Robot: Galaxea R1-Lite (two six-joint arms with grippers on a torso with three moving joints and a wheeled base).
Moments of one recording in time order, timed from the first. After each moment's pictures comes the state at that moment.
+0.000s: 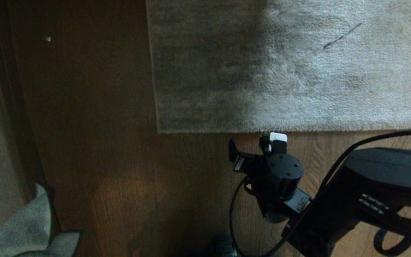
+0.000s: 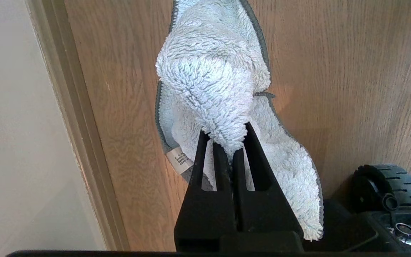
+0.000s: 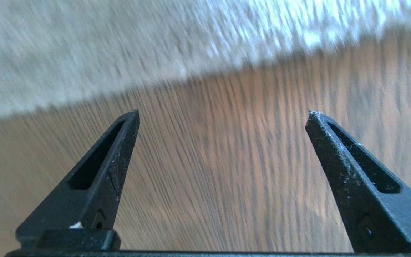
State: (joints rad) left arm 0.00 0.00 0.00 -0.01 0.00 0.03; right arm 0.77 2.21 -0.79 -1.52 -0.64 0.23
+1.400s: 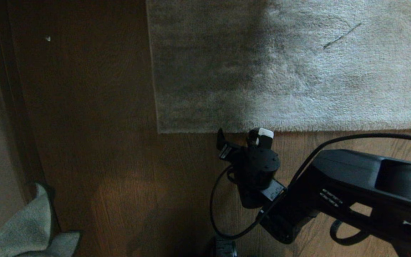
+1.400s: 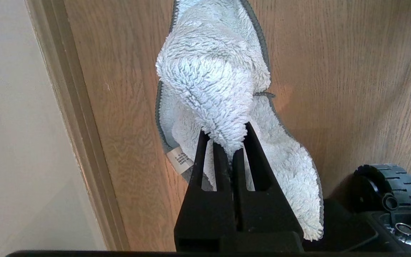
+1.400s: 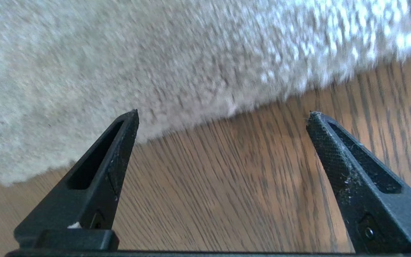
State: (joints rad) left arm 0.00 0.00 0.00 -0.01 0.00 0.03; right arm 0.77 2.36 -1.03 -1.52 -0.64 0.34
